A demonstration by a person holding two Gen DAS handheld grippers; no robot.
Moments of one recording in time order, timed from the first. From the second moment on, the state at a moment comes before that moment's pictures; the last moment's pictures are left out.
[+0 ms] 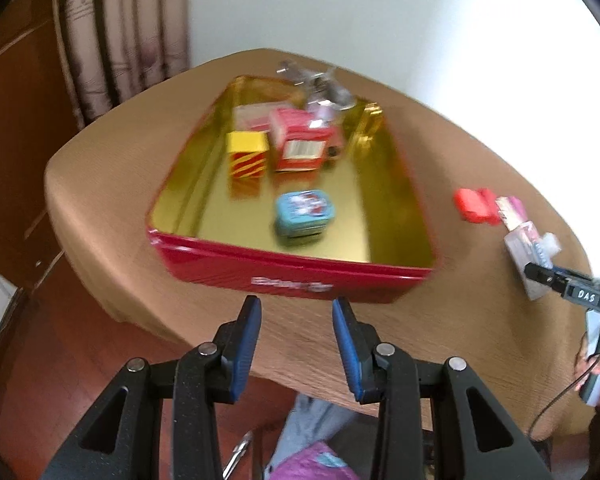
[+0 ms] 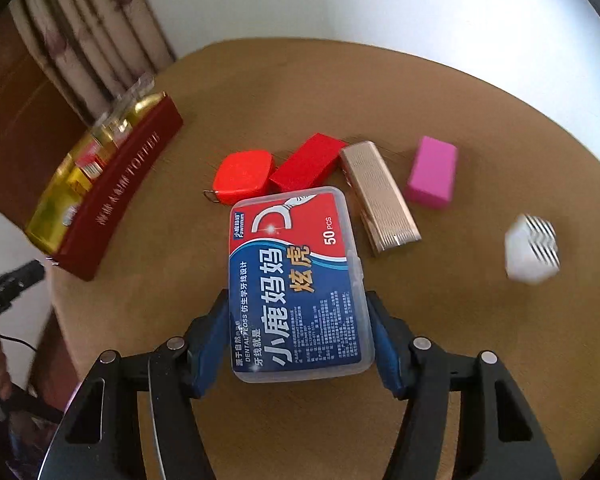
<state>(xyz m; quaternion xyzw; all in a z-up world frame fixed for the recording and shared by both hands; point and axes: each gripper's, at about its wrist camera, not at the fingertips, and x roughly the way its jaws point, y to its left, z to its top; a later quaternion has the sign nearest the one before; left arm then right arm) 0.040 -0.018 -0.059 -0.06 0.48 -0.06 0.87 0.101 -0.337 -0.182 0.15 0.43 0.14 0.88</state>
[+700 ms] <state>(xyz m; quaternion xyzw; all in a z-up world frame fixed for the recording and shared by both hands) 0.136 -0.201 -0.036 -0.01 0.54 -0.24 0.80 0.002 -0.454 -0.230 0.30 0.39 0.07 0.87</state>
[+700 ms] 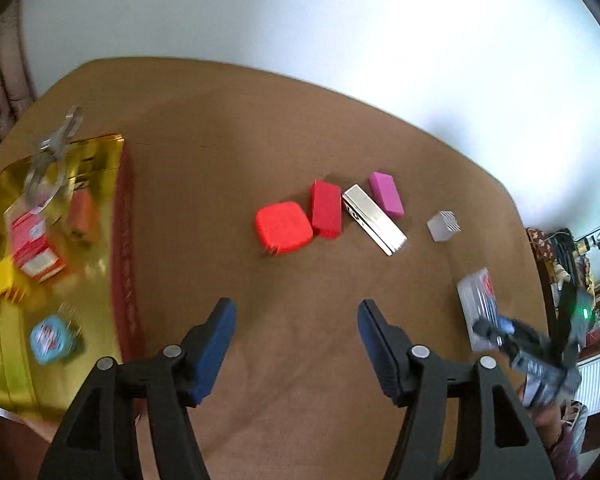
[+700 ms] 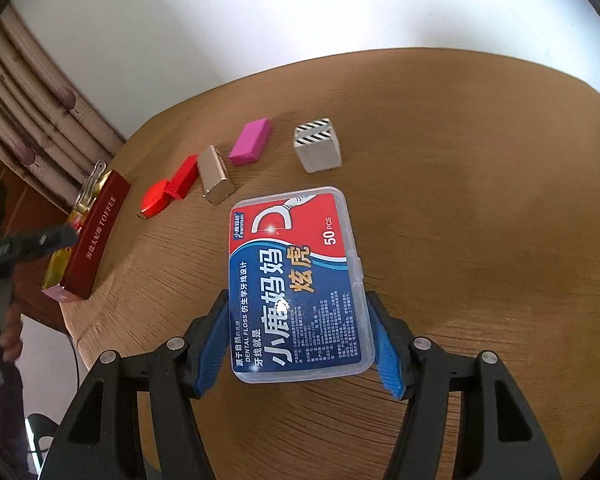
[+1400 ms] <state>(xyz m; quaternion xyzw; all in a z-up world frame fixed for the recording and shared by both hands) 0.215 -0.273 -0.104 0.09 0.61 -0.22 0.76 -0.002 -0.469 -0.246 0.34 0.36 0.10 0.86</state>
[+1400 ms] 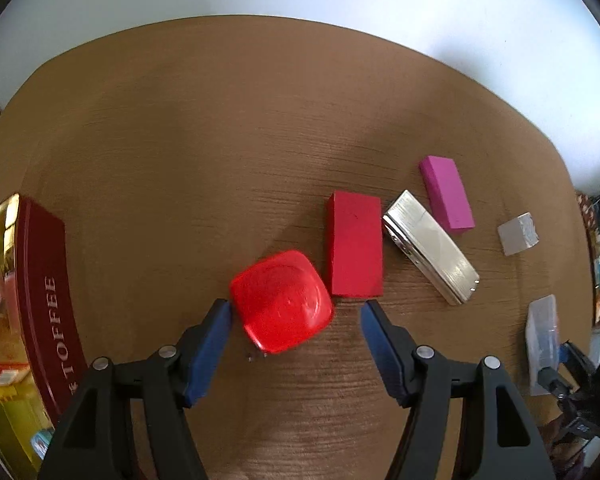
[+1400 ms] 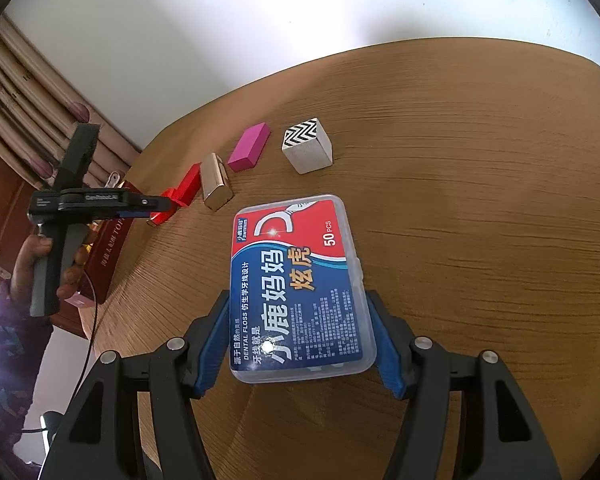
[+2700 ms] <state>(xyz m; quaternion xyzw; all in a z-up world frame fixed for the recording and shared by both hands) 0.158 -0.027 -0.035 0.03 0.56 -0.07 0.83 0.005 -0.456 -0.237 0.33 0.37 0.08 0.86</state>
